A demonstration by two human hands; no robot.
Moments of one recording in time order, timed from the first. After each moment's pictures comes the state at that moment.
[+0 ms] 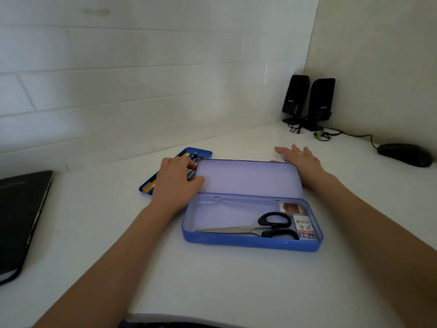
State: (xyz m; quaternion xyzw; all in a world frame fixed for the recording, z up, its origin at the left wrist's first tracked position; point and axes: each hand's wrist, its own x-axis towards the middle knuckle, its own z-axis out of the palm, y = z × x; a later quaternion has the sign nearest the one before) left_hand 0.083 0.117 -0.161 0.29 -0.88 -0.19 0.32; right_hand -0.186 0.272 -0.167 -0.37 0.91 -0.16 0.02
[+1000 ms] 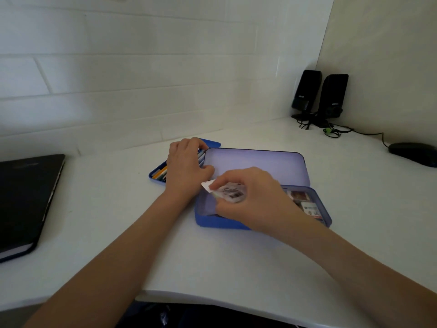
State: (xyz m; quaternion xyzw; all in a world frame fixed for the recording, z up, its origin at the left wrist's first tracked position) left_hand 0.078 0.120 -0.163 0.29 -0.85 -0.18 0.40; right_hand 0.036 0.296 -0.121 -0.52 0.78 -0.34 0.08
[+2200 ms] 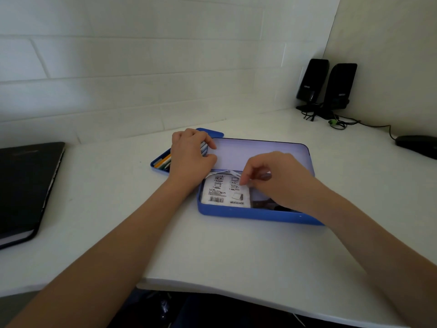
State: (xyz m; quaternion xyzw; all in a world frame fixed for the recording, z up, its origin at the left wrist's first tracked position) left_hand 0.077 0.123 -0.161 0.30 -0.85 -0.21 0.38; right_hand -0.005 0.296 -0.121 -0.54 0.79 -0.28 0.06
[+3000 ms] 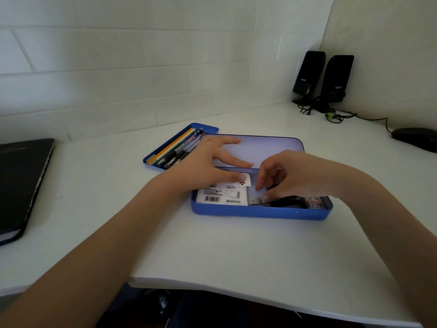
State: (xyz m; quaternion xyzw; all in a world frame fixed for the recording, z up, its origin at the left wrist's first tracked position) left_hand 0.087 0.151 -0.144 0.08 -0.93 -0.31 0.18; right_hand -0.030 0.316 -0.107 -0.54 0.81 -0.15 0.19
